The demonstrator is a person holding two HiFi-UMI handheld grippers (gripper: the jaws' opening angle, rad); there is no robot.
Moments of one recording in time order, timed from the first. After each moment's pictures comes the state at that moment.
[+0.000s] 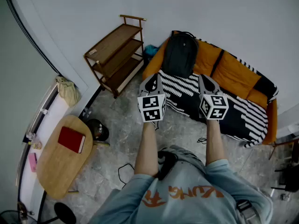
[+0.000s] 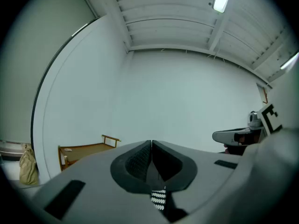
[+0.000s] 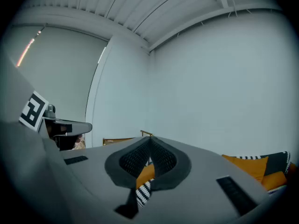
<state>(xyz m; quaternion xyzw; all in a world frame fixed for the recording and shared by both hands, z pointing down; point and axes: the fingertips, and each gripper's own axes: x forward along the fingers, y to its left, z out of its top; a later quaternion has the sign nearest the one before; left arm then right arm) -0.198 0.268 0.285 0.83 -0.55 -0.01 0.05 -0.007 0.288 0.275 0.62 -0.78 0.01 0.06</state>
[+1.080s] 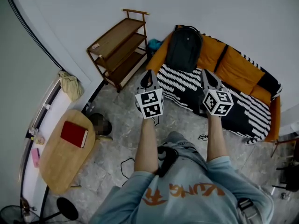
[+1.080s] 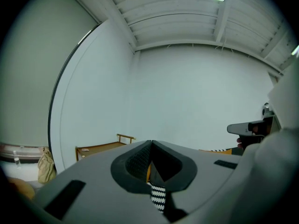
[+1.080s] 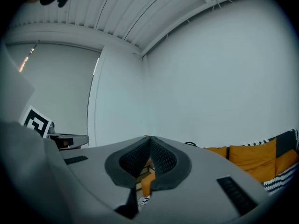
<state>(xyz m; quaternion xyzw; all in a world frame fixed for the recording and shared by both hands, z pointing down) -0.235 0.263 0.299 0.79 -0.61 0.01 0.05 -0.006 0.285 0.281 0.61 -0.79 0.06 -0.01</state>
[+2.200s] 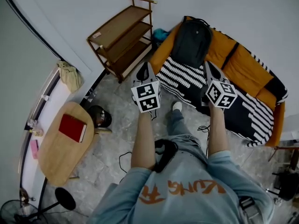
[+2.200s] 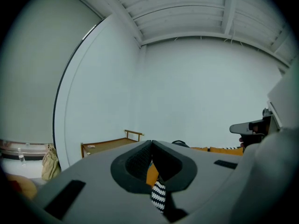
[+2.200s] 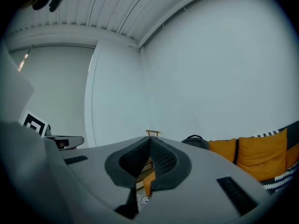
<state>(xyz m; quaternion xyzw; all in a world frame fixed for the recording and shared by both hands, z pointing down) -0.266 0.191 0.336 0.76 -0.65 0.03 0.07 -0.011 0.192 0.319 0.59 -0.80 0.10 0.00</state>
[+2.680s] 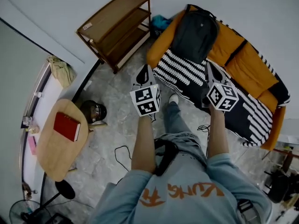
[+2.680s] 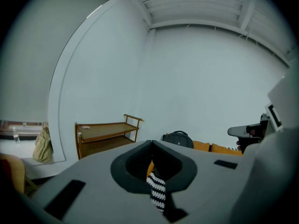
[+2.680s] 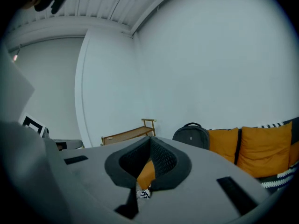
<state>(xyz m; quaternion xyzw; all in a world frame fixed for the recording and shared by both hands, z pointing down) -0.239 0.098 0.412 0.75 -0.64 0.05 0.16 0.018 0.086 0.386 0.59 -0.79 0.16 0.04</state>
